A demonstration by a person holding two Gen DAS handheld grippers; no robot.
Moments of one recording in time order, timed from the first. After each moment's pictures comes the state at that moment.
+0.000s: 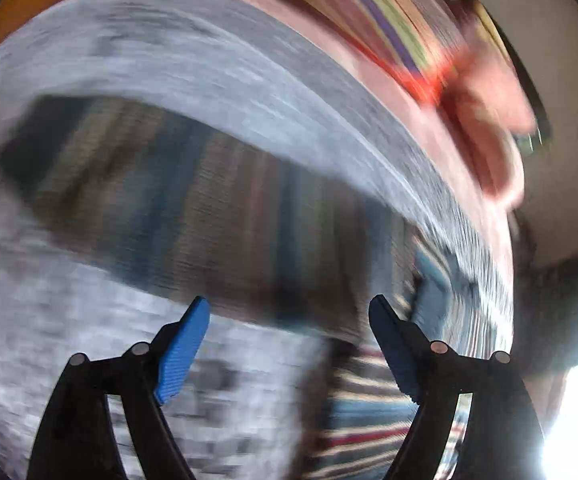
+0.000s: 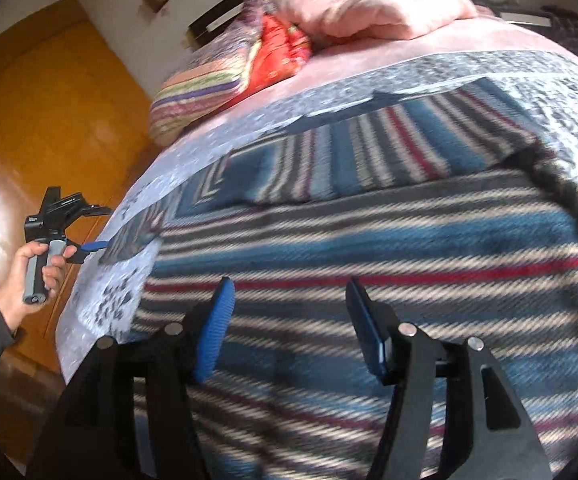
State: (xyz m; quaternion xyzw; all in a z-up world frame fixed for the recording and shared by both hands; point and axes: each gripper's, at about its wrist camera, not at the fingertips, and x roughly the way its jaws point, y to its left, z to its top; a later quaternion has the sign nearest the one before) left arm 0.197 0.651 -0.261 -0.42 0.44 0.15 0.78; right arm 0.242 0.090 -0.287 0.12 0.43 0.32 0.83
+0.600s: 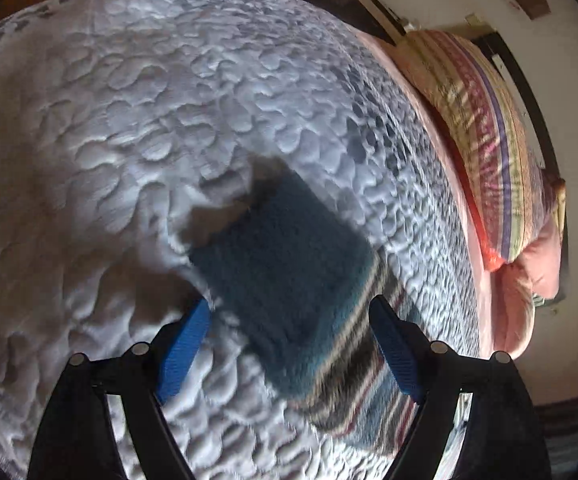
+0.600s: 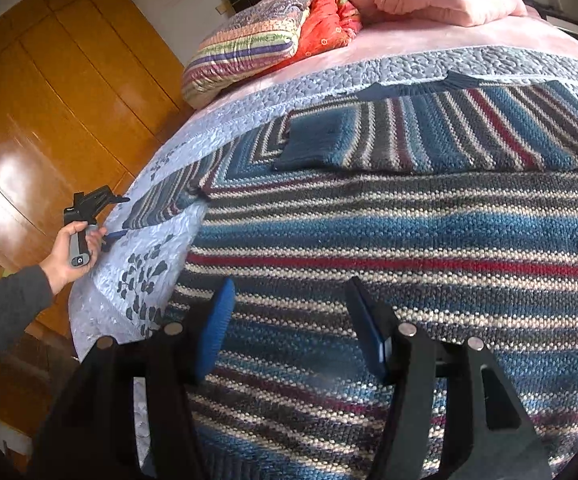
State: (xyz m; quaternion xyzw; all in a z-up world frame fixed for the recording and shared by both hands) left arm 0.142 0.805 -0.336 -0.54 0.34 0.26 0.73; right arm 0.226 0.156 -0.284 0.08 0.46 0.36 0.81
